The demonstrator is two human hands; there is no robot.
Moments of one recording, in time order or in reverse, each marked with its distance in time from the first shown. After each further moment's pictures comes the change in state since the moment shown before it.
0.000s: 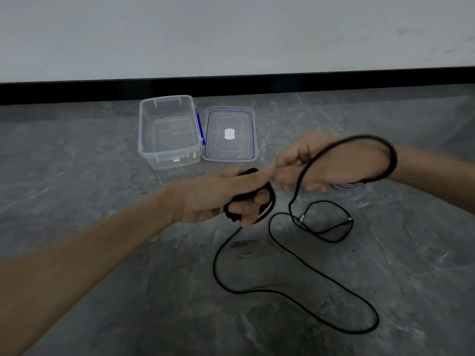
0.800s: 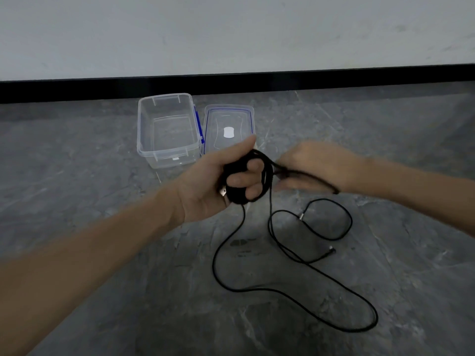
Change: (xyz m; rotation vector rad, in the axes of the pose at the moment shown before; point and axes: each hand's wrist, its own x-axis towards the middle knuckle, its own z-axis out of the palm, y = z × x) left_hand 0.004 0.005 0.001 -0.542 0.139 0.025; right_hand 0.024 0.067 -0.005 -0.985 0.195 -0.403
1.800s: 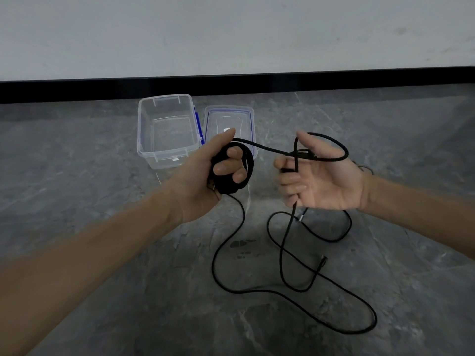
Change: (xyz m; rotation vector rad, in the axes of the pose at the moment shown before) left_hand 0.002 -0.002 -0.010 -0.147 0.247 0.122; right_hand -0.015 -0.002 0.021 2.304 -0.193 0.453
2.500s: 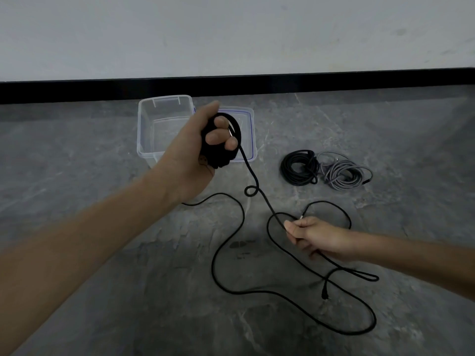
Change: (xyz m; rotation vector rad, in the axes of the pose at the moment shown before) left_hand 0.008 0.026 0.005 -0.033 0.166 0.145; right_hand -0.007 0.090 -0.030 -0.734 0.621 0.215
